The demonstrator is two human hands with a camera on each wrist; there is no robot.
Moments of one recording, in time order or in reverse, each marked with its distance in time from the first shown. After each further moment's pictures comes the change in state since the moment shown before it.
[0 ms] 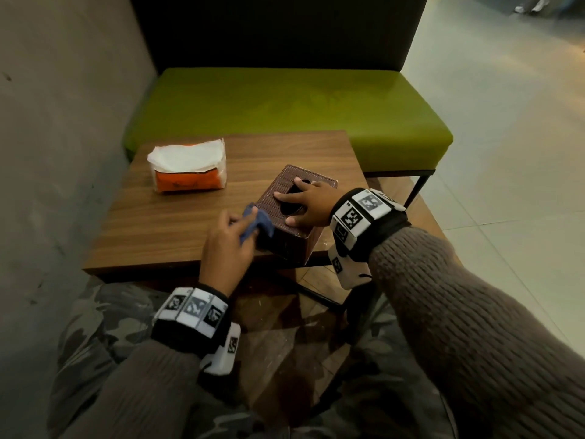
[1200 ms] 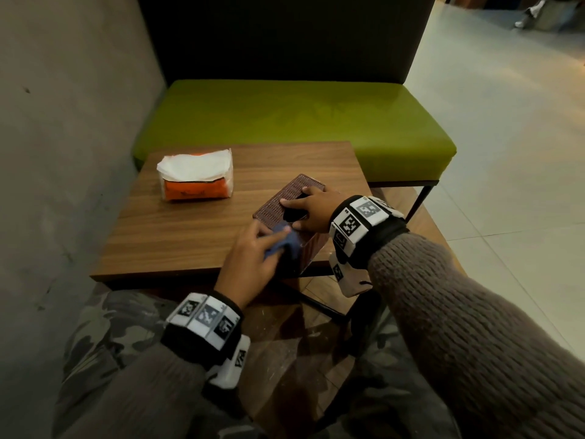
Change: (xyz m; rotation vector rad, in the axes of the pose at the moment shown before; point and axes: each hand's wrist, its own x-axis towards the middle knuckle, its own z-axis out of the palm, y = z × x) left_hand -0.001 0.013 0.002 -0.013 -0.192 0.129; right_hand 0.005 -0.006 -0.005 -0.043 0.041 0.065
